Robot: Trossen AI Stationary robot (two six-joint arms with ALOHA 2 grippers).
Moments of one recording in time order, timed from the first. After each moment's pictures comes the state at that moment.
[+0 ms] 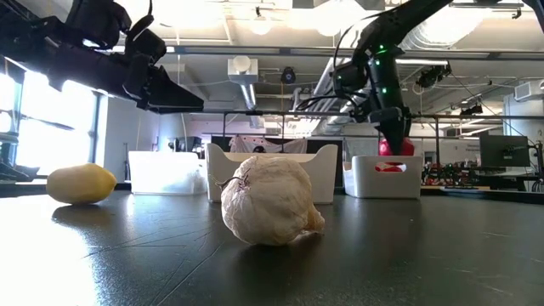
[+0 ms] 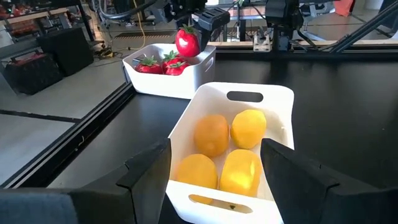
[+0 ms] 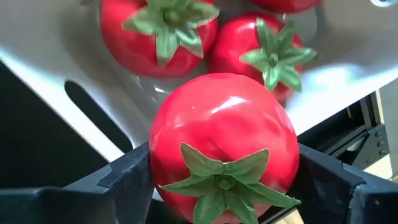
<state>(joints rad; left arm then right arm) 0.21 1.03 0.24 0.57 -0.07 0.09 -0.67 1.76 1.37 -1.26 0.23 -0.05</state>
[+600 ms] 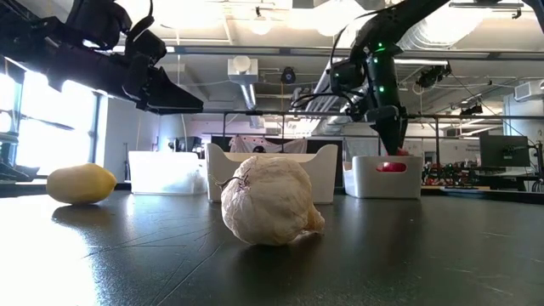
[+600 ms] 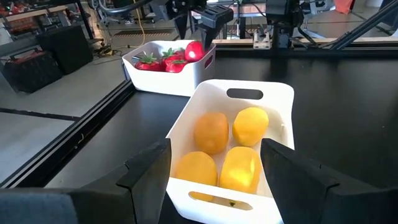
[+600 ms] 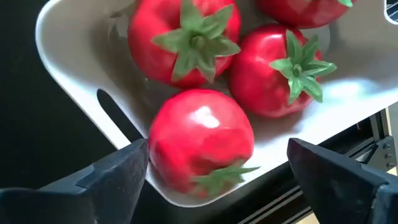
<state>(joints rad) 0.21 1.03 0.24 0.56 -0.07 0.09 -0.63 1.76 1.37 -1.24 0.21 -0.05</state>
